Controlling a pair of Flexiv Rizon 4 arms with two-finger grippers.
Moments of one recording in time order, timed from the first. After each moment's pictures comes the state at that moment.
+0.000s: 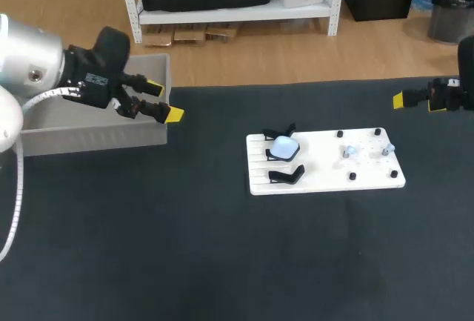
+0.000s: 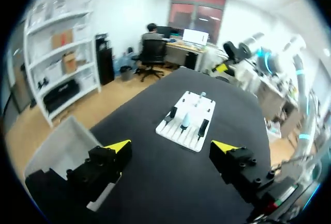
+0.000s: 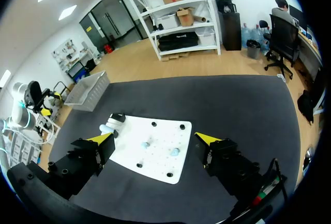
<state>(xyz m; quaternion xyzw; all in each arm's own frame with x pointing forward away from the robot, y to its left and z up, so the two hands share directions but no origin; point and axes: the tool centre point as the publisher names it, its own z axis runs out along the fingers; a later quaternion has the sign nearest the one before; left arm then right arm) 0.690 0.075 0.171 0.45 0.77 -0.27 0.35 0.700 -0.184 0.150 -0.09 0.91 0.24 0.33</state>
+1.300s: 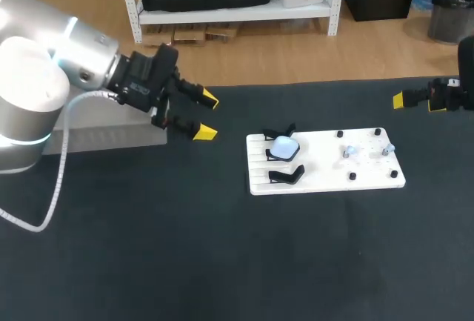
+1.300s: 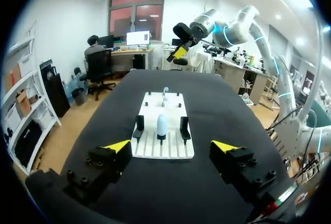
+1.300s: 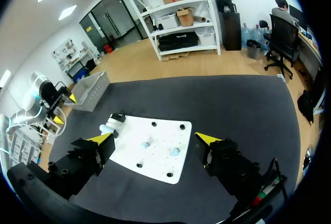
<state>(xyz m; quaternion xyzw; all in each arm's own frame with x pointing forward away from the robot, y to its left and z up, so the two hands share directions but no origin) 0.703 0.008 0.121 0.61 0.63 -0.35 0.31 0.700 -0.184 0.150 -0.09 0.91 0.24 0.33</state>
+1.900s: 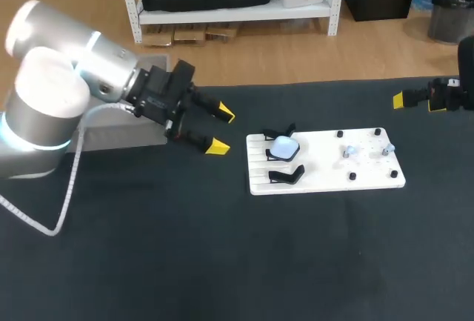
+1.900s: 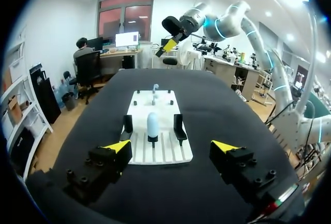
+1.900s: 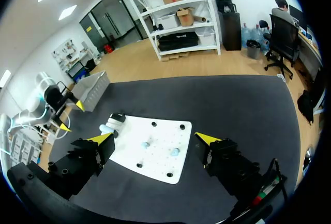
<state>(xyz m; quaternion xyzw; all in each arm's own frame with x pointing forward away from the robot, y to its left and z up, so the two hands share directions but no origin) 0.697 -0.019 0.089 0.64 0.60 -0.37 0.30 0.700 -0.184 0.150 -0.09 0.91 0.24 0.33</state>
